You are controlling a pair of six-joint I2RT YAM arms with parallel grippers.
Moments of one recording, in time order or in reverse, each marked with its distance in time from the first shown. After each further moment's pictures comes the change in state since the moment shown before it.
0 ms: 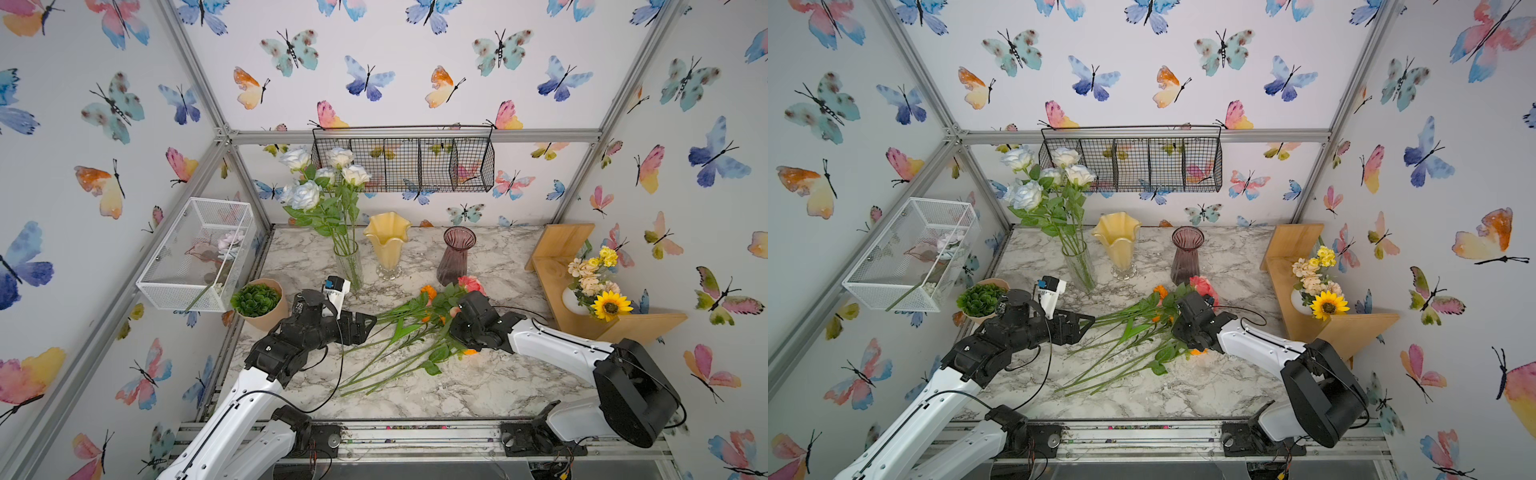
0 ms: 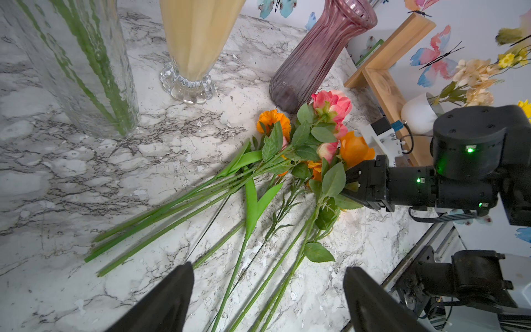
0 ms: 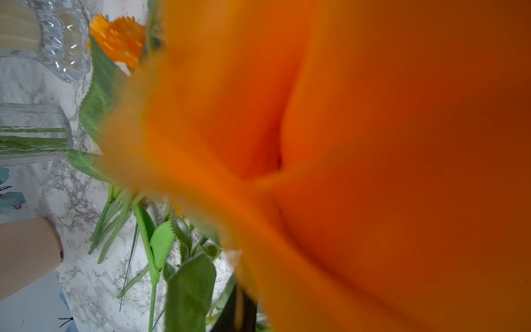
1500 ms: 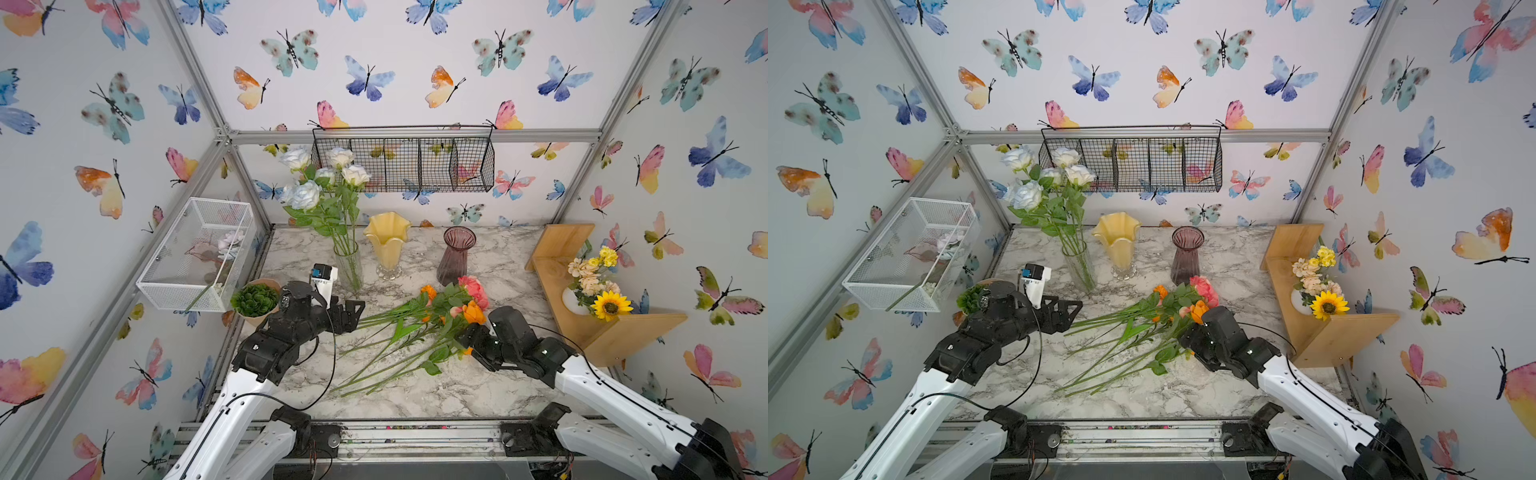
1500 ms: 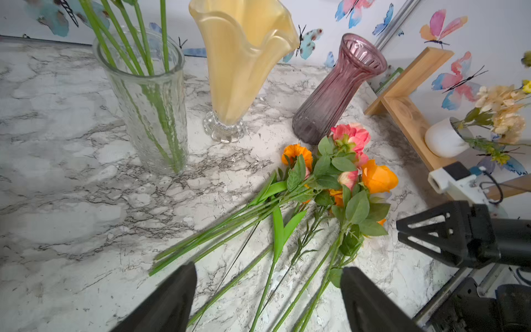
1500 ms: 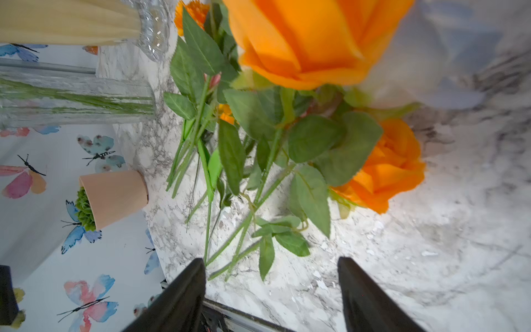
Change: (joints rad) left arm 0.055 -0.002 0.106 -0.061 -0.076 0.094; right arm -0.004 -0.434 -0.109 -0.148 -0.134 0.083
